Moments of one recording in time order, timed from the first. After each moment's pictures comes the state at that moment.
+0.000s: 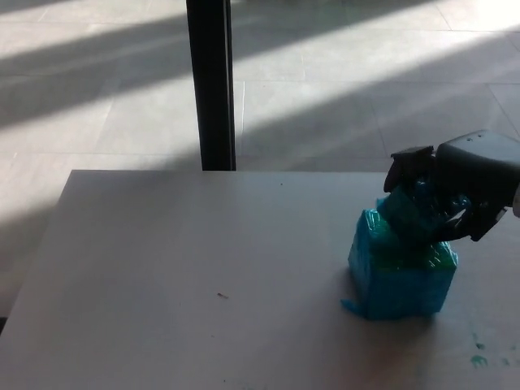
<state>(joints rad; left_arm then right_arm) 0.01 0.79 0.51 1.00 -0.26 0.22 -0.37 -0.94 -0.69 0.46 0.79 -0.64 -0.52 0.19</state>
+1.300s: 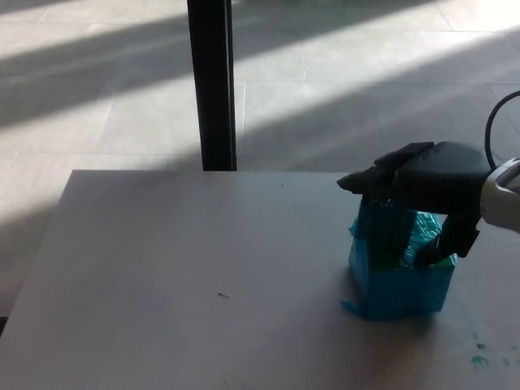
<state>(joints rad) 0.03 0.79 0.51 0.96 -0.26 0.22 -0.37 -0.90 -0.71 0.51 0.47 -0.70 -0.38 0.46</state>
